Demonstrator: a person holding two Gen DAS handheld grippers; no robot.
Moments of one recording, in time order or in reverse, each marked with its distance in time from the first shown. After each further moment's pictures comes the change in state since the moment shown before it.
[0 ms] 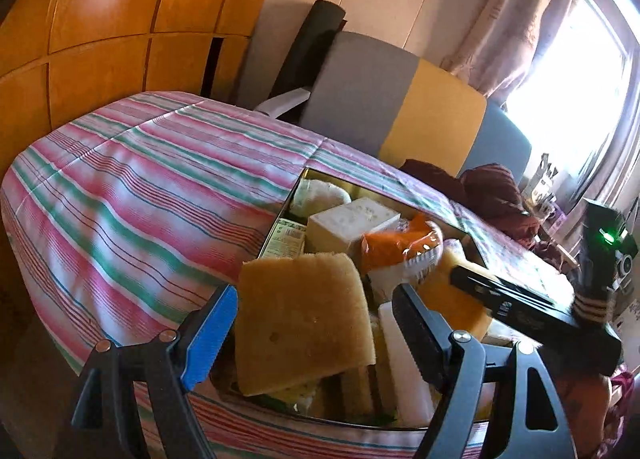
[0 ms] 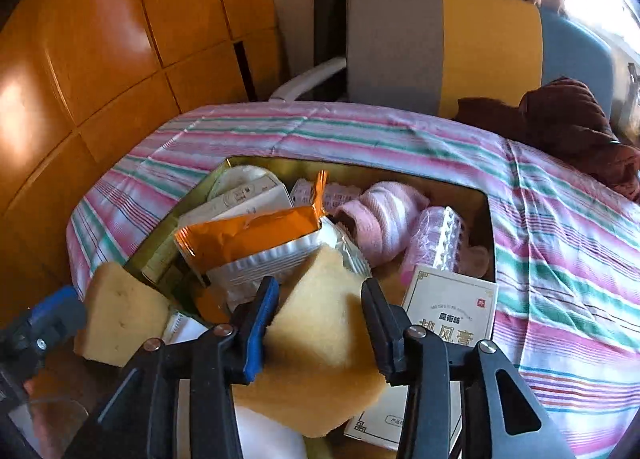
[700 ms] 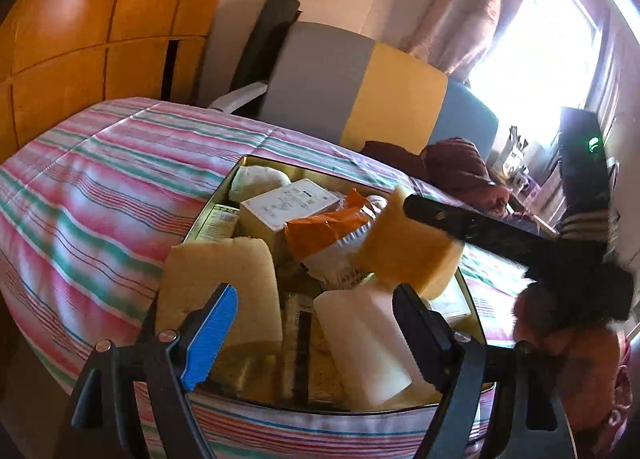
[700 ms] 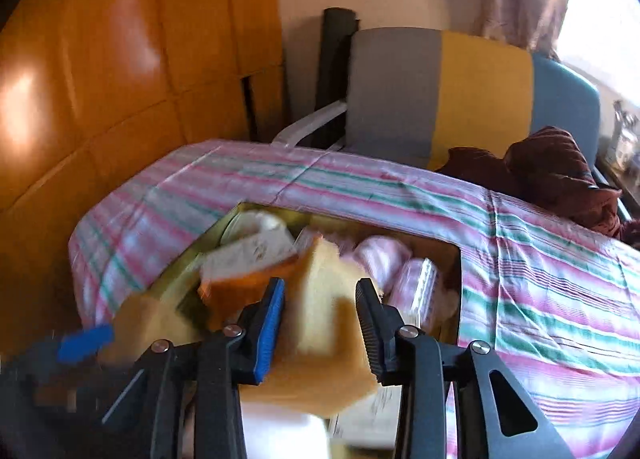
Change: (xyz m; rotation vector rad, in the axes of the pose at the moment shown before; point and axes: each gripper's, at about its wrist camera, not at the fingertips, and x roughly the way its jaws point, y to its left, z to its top) left arm 0.004 -0.048 -0.019 0.112 0.037 -0.080; right arm -0.032 0.005 0.015 -0.005 -0.112 -0.019
